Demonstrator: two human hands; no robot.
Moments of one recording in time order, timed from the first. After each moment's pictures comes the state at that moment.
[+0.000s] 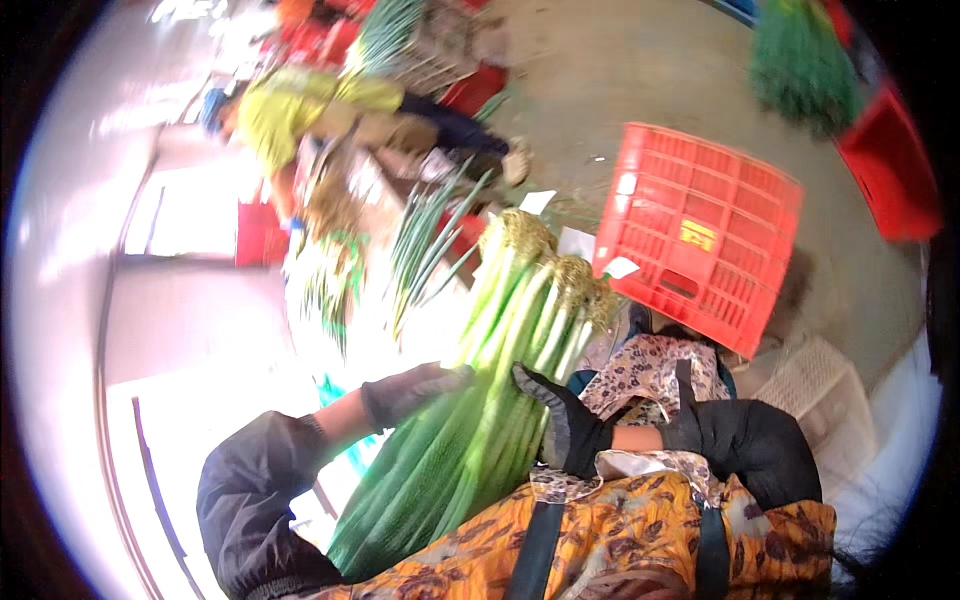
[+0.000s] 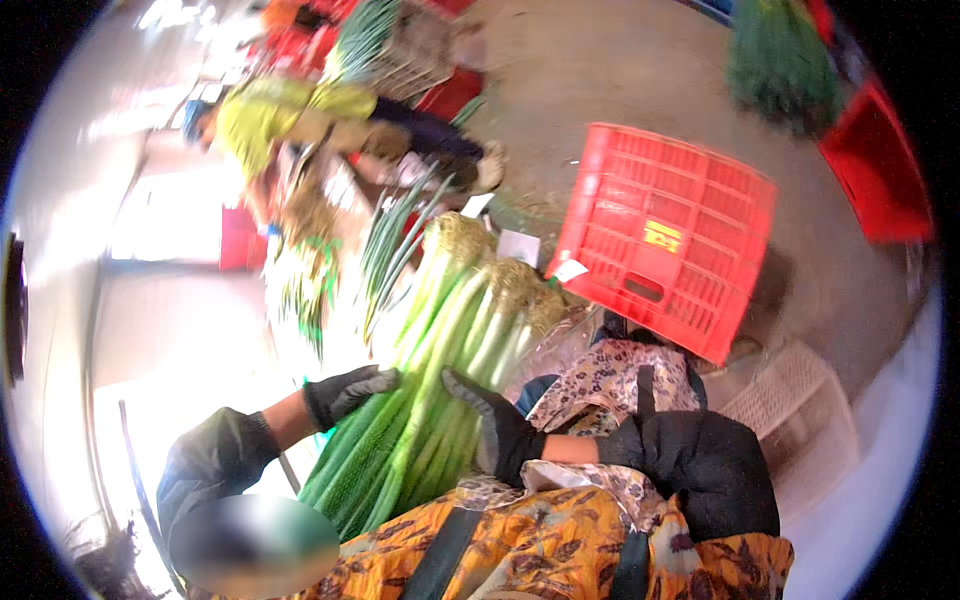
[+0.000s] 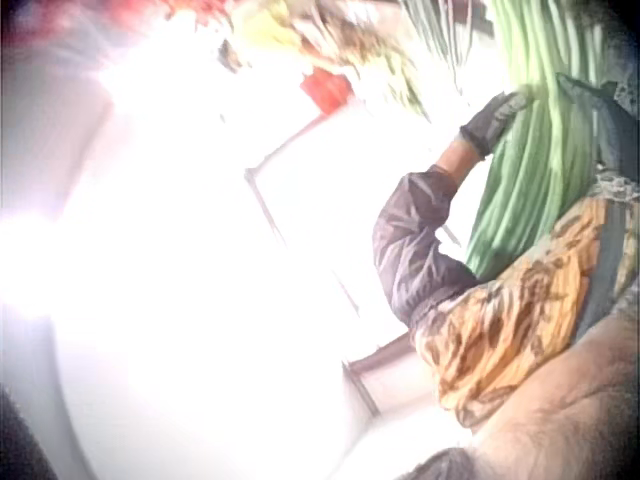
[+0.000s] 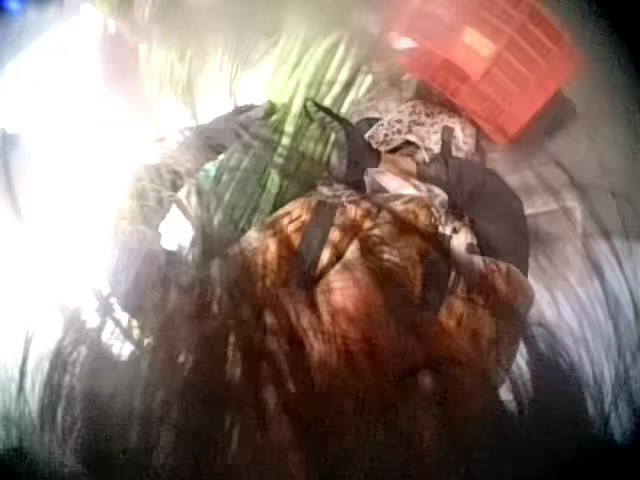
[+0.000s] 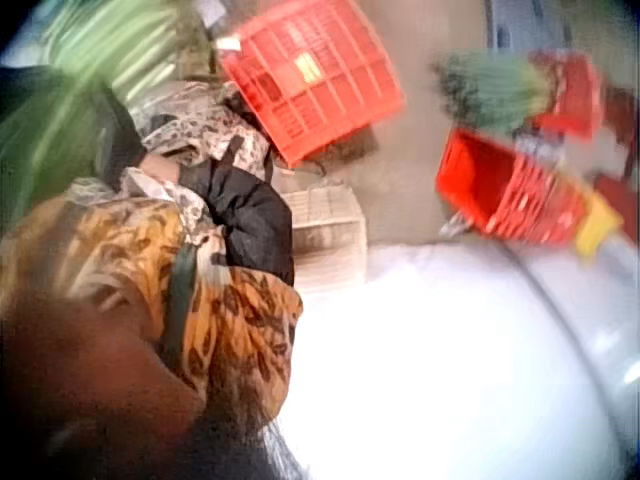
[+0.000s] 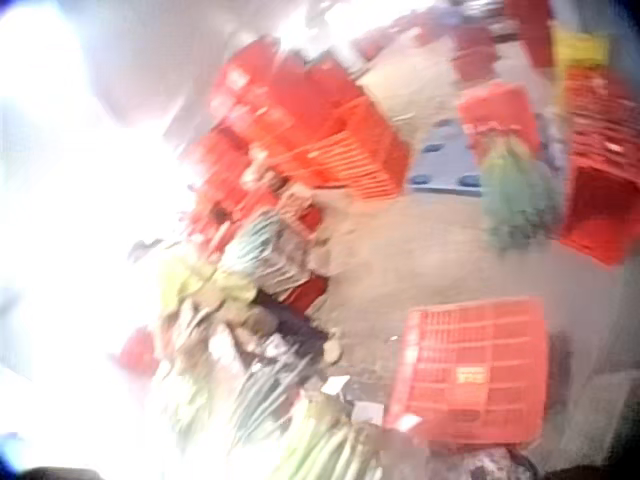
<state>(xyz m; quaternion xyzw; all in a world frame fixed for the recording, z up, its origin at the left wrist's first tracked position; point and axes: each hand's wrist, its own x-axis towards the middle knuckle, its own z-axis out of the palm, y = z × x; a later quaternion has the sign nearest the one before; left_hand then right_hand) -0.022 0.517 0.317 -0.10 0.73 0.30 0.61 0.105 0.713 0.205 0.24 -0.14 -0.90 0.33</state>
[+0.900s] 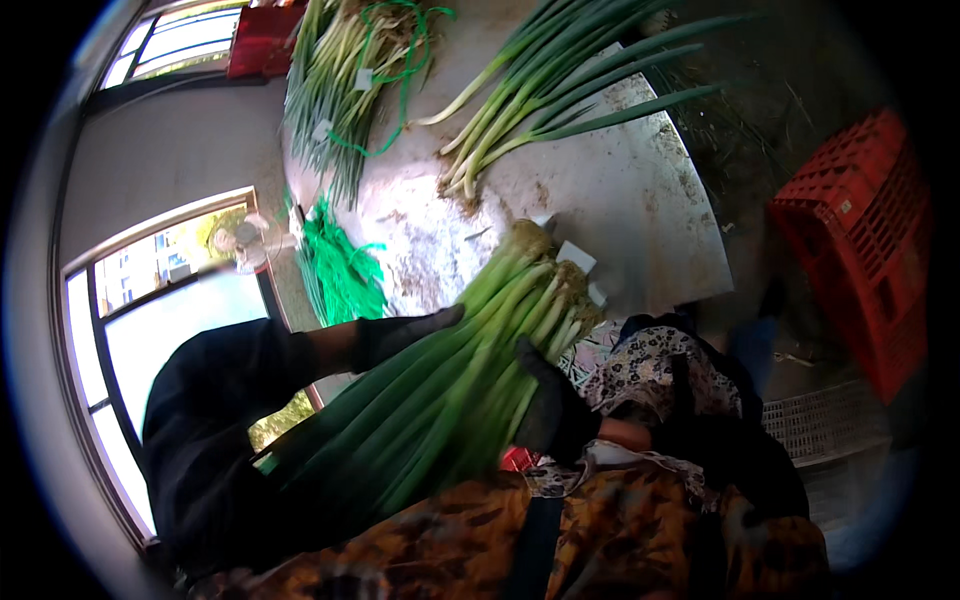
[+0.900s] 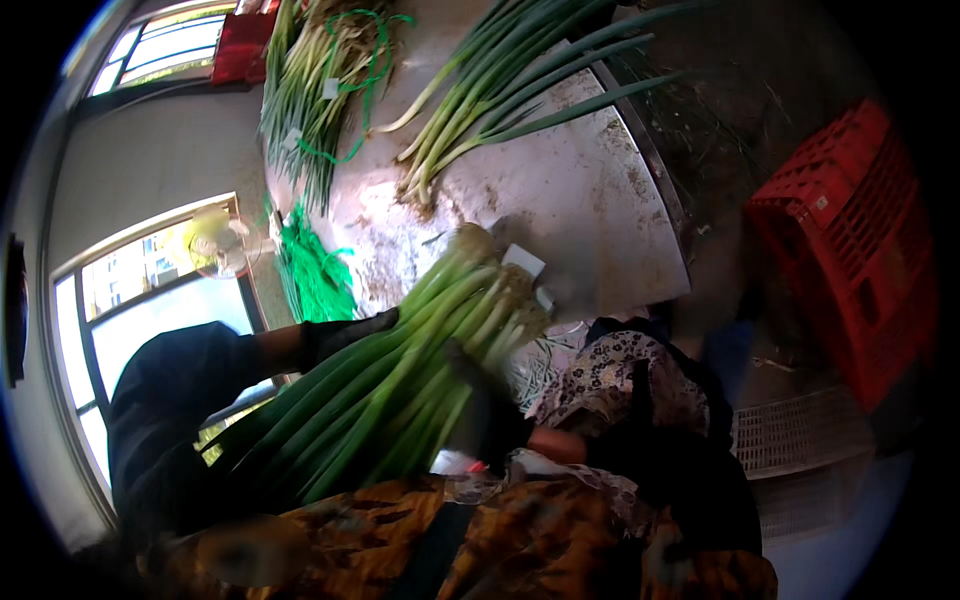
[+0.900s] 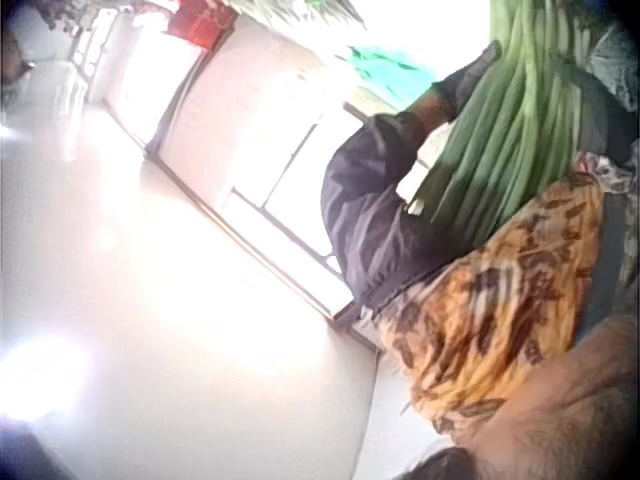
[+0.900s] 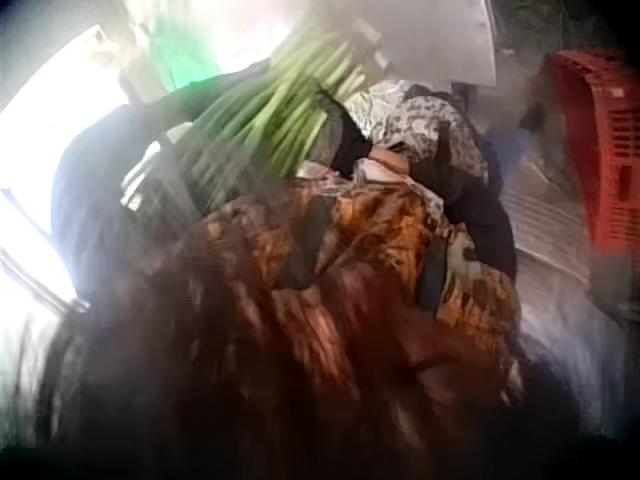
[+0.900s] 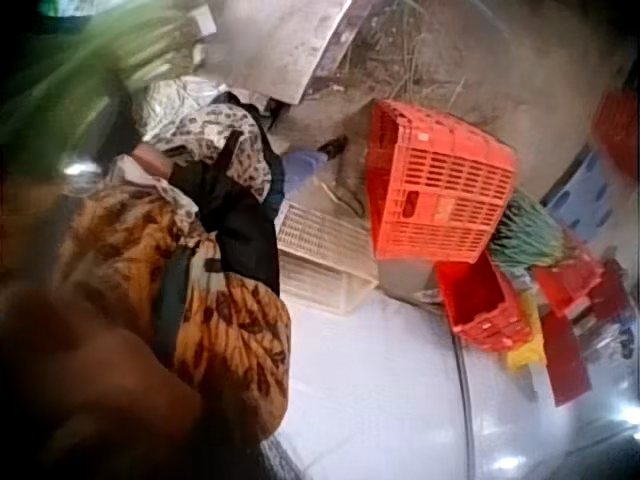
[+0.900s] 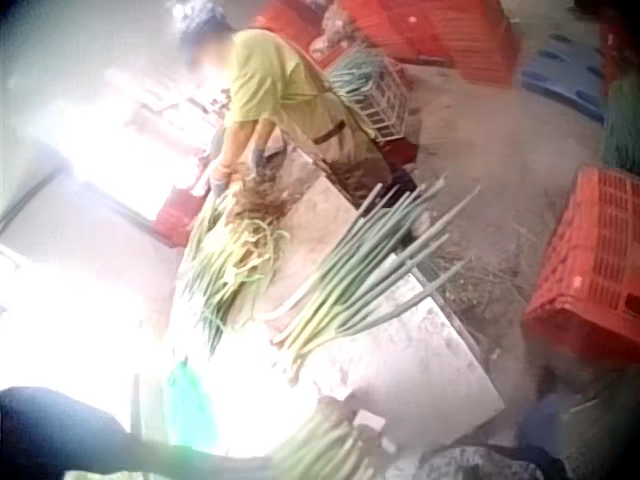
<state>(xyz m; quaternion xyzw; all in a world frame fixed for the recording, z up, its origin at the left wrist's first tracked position) -0.025 0.100 0.169 -0.46 0.46 0.48 0.59 0.066 0.314 0.061 0.27 -0.21 -0.80 0.49</state>
